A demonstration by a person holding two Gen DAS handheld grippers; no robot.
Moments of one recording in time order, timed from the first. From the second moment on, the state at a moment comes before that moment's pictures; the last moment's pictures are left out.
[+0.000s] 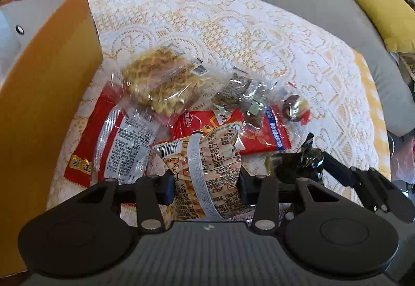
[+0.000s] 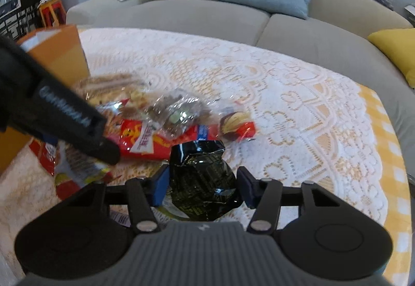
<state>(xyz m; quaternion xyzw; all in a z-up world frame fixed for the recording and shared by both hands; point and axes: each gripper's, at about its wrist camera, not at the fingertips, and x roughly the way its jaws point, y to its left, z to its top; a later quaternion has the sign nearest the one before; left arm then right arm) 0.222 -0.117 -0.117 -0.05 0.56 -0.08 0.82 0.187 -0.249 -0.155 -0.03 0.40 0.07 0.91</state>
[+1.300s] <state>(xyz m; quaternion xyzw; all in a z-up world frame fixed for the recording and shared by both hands) 0.139 0.113 0.006 -0.04 0.47 0.05 0.88 0.127 -0.070 -0.014 -0.04 0.31 0.33 0.89</state>
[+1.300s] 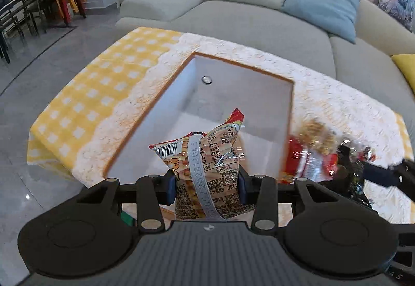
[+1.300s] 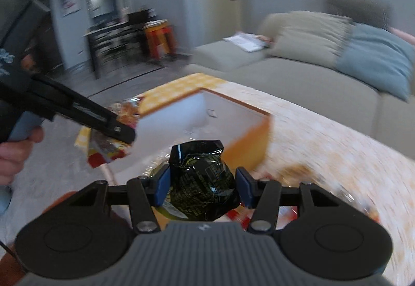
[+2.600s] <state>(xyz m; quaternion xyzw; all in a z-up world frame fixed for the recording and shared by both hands) 0.211 0.157 -0.079 0.00 0.58 0.04 0.82 0.222 0.059 -0.090 -0.26 0.43 0.42 0.75</state>
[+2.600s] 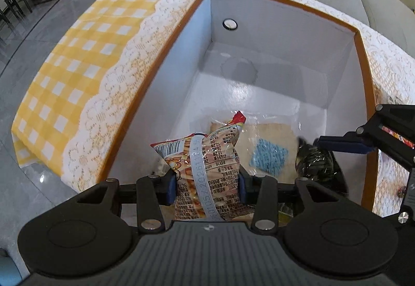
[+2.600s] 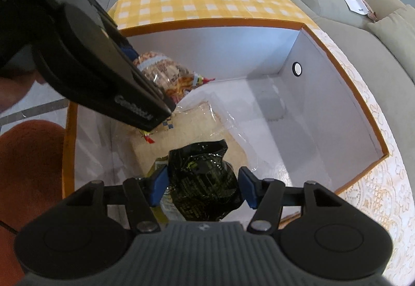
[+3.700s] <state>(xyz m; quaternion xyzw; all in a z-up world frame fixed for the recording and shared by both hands) 0.125 0.040 0.014 0.00 0.40 -0.02 0.91 0.142 -0.100 -0.031 -0.06 0.34 0.23 0.91</state>
